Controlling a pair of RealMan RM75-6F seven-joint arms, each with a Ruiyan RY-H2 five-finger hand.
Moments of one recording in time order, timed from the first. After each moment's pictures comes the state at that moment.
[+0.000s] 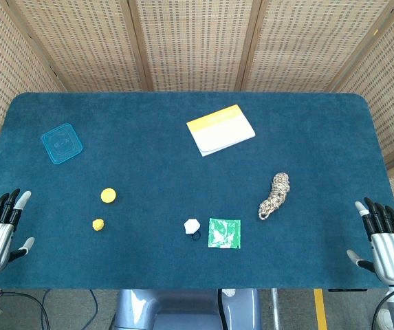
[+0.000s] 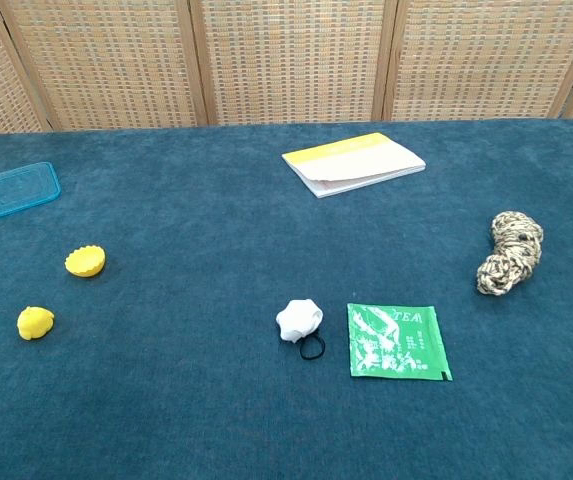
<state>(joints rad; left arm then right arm) -0.09 -1.17 -0.01 -1.67 1.49 1.50 0.29 0.04 -1.13 0.05 -1.61 -1.53 1.52 -0.12</state>
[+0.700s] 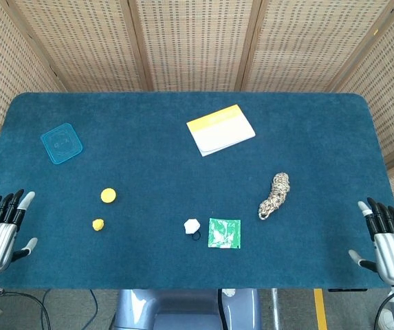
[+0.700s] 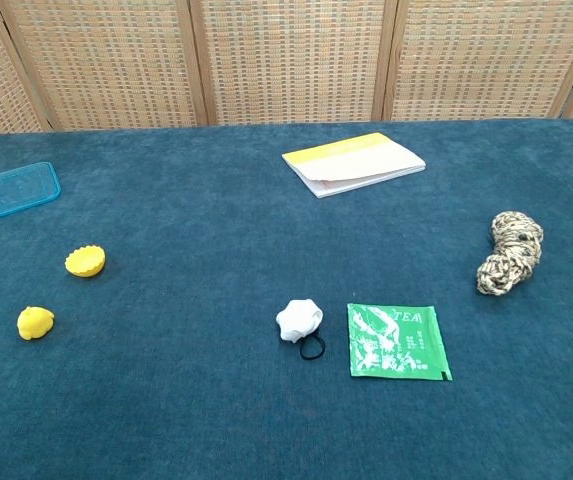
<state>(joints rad) -0.10 -1.17 -0.01 -1.68 1.50 1.48 0.29 0.04 -1.13 0.05 -1.61 -1.52 1.52 -0.10</state>
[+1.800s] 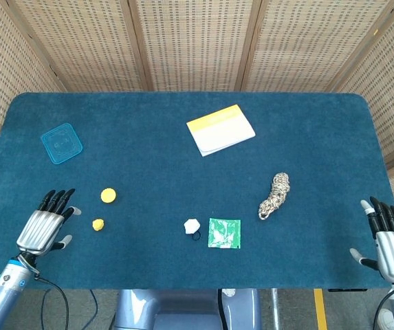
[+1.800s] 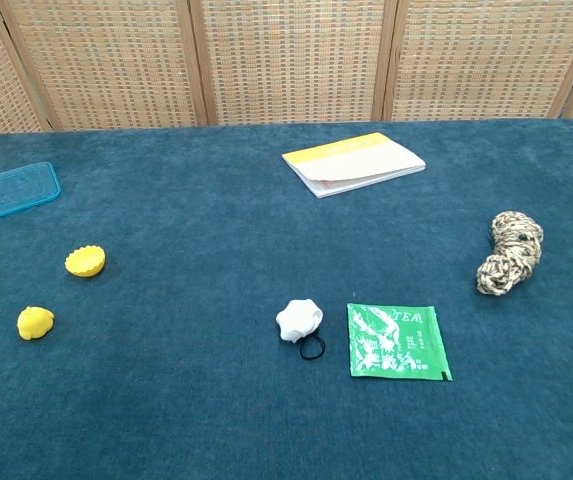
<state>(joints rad) -0.28 -1.22 -0.03 -1.66 1.46 1.17 0.36 0.04 -1.13 0.07 -1.61 -1.48 1.50 -0.10</state>
